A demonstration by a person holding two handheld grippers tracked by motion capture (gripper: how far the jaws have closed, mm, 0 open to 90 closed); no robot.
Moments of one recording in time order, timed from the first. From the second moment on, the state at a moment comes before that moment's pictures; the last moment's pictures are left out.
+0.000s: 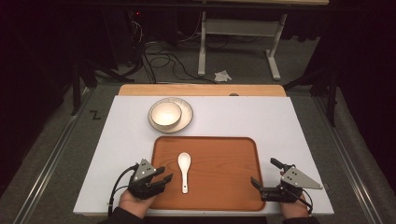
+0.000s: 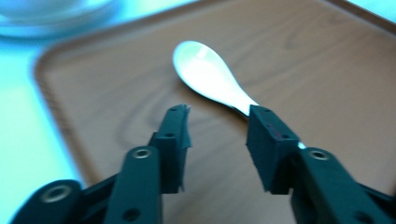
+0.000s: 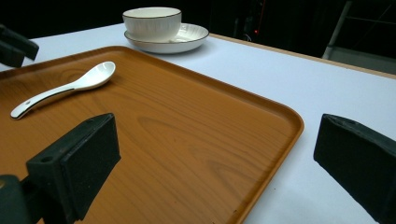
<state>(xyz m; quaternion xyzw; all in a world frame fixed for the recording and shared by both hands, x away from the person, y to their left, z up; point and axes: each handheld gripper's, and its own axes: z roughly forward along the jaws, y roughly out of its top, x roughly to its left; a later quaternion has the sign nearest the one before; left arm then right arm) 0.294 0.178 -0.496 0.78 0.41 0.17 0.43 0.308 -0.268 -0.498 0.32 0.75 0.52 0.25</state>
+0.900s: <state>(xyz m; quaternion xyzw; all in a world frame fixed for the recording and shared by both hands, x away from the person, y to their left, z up) 0.291 0.250 -0.479 0.72 0.46 0.23 0.48 0.307 -0.268 -0.498 0.32 0.75 0.52 0.26</state>
